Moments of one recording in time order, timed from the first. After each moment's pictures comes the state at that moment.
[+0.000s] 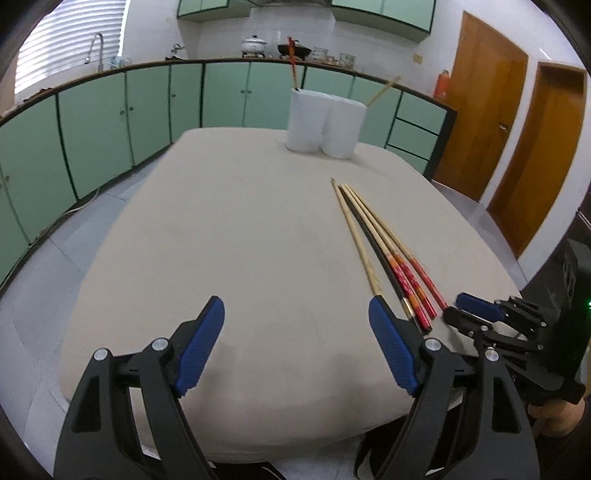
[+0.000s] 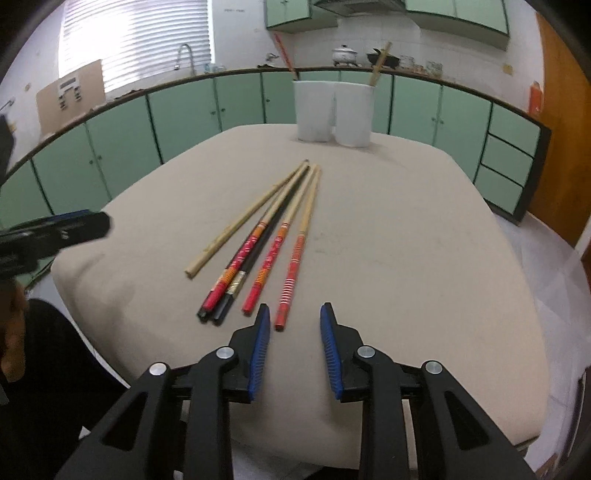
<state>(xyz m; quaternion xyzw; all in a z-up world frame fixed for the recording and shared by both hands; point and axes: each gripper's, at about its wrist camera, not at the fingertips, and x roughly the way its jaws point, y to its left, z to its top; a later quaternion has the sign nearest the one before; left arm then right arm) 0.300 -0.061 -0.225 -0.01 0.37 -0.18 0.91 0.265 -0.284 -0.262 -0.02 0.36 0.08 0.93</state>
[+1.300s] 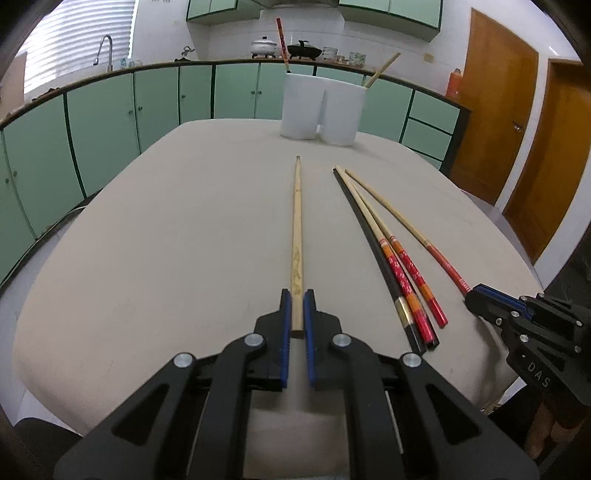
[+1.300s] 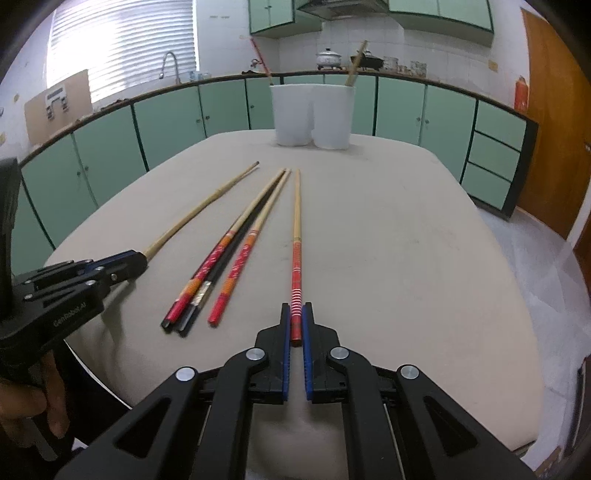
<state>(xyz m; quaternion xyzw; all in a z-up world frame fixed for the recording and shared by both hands) 0.306 -0.113 -0.262 -0.01 0.36 -0.14 0.92 0.265 -0.301 -0.265 0.00 0.35 0.05 0.94</state>
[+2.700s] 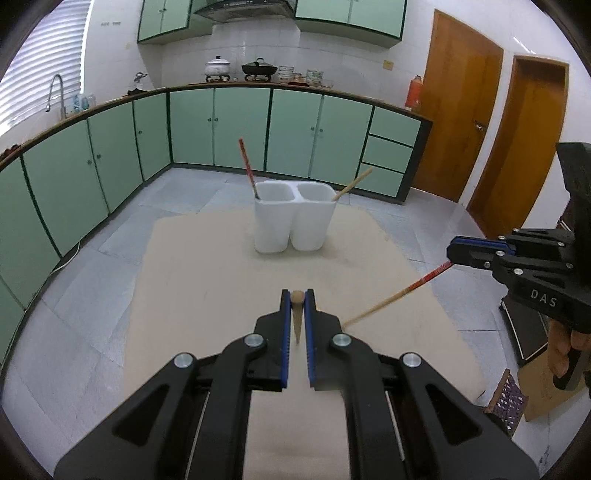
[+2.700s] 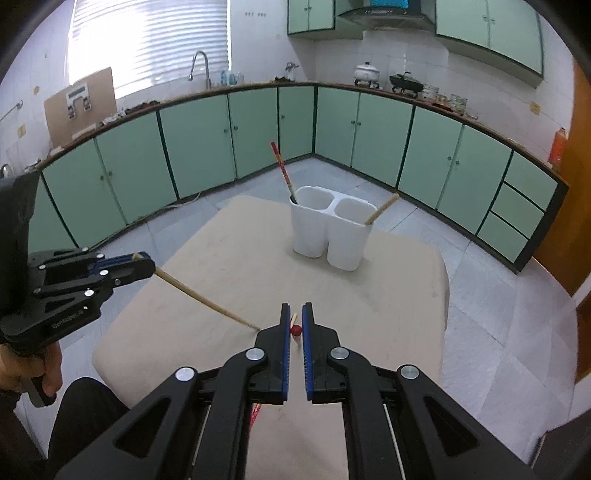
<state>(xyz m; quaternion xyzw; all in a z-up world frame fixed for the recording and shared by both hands) 0.410 -0.101 -0.061 0.02 0.35 -0.23 0.91 0.391 -0.309 -0.039 -0.05 0.38 0.11 0.92</state>
